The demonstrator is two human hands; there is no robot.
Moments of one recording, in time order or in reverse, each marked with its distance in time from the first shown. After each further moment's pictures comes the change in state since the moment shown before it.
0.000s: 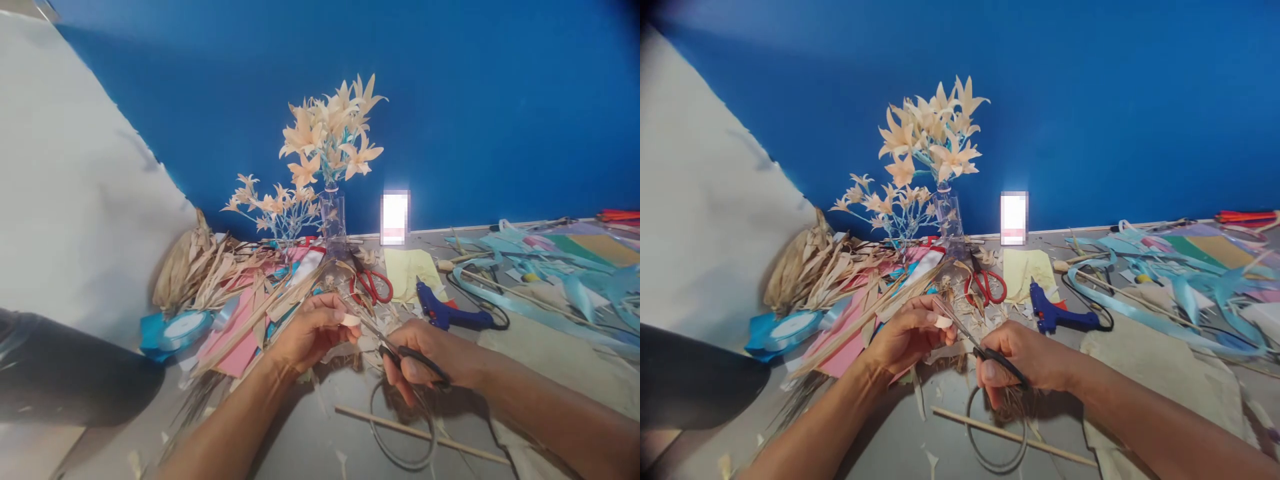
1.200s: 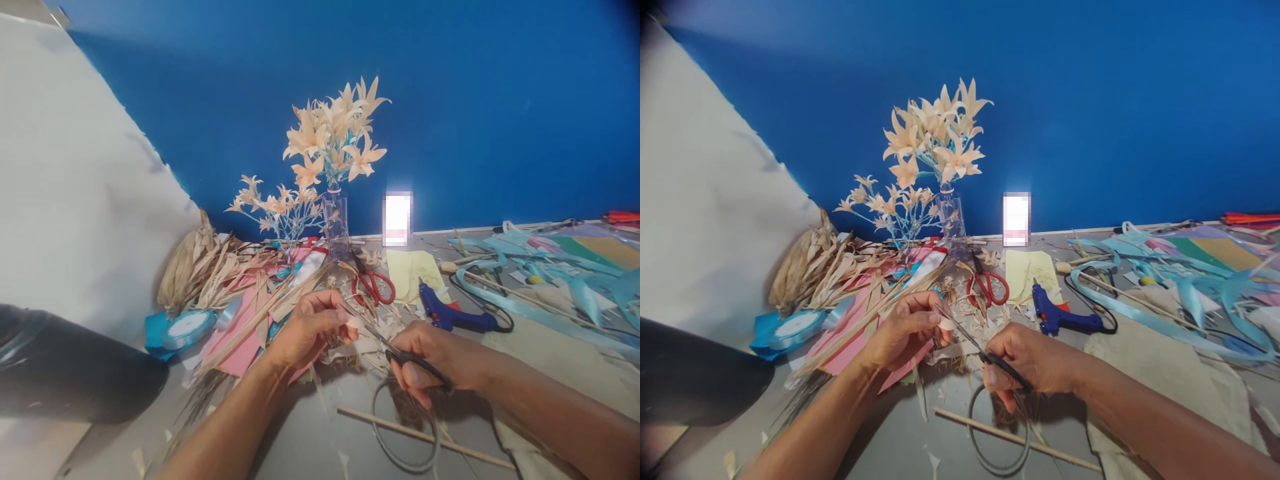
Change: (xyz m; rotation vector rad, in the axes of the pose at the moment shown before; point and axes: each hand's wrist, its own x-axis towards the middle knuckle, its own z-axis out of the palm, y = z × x) left_hand -0.005 0.006 -0.001 0.105 0.025 0.061; right_hand -0.001 0.013 -0.006 -0.105 -0.014 0.033
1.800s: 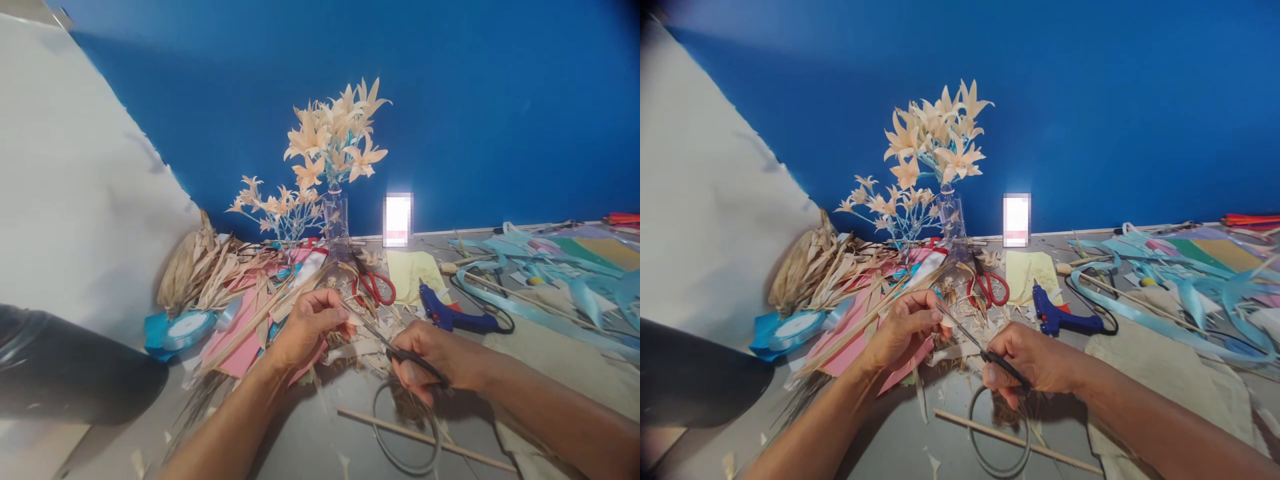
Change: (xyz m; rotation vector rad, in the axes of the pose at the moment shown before) left_hand 0.001 0.000 0.003 0.074 0.103 0.046; right_hand 0.000 0.002 -0.001 -0.023 0.057 0.044
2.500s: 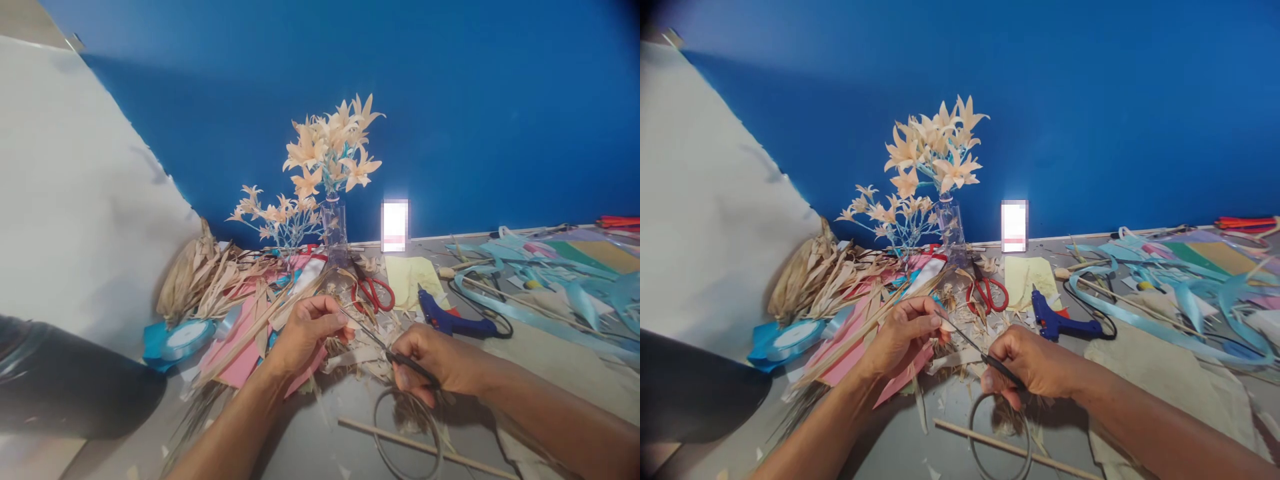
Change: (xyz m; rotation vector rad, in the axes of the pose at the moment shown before) left_hand 0.000 -0.001 -0.004 0.008 0.006 0.023; right_hand -0.001 -0.017 0.003 -0.038 0.098 0.100
